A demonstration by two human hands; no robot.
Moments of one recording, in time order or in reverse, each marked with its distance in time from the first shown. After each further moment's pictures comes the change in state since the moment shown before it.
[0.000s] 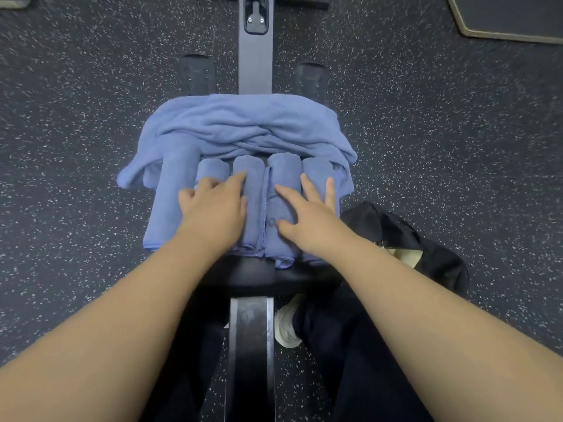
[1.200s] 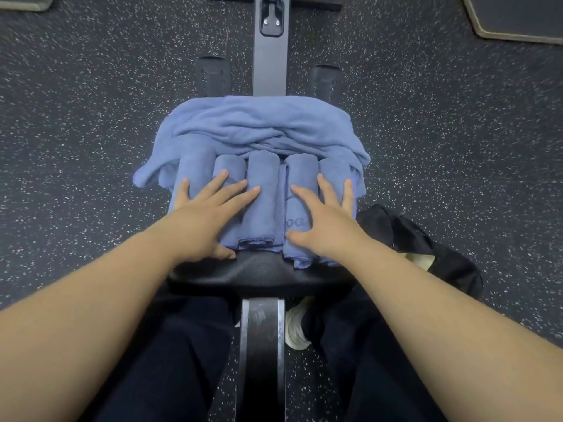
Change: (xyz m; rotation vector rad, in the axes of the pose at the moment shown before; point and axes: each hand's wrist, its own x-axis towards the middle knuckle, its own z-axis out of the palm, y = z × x) left_hand -0.003 -0.058 -0.016 0.308 -0.290 0.382; right_hand 0.001 0.004 0.001 -0.045 -0.001 0.047
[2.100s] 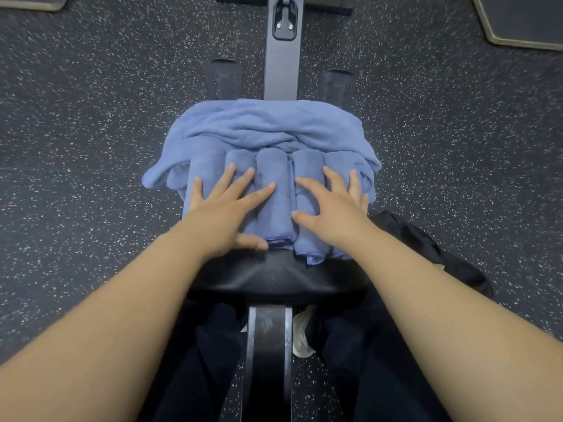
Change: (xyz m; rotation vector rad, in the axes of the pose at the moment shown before) left_hand 0.013 0.009 -0.004 -0.183 0.046 -0.110; right_hand 0.023 -0.014 -0.012 -0.068 0.099 -0.030
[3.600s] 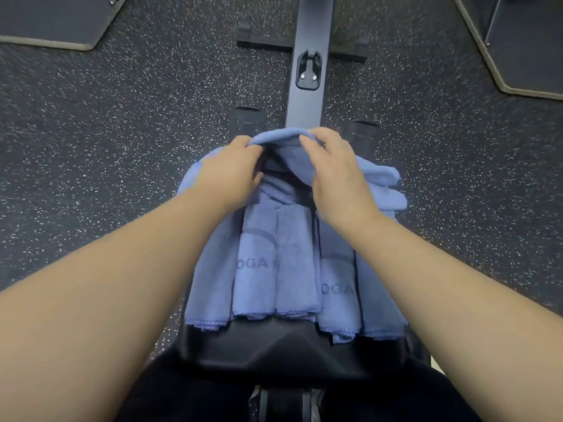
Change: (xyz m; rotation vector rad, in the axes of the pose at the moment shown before) left_hand 0.110 -0.052 -0.070 -0.043 0.392 -0.109; right_hand 0.106 -0.053 -0.038 0.029 0.650 -0.569
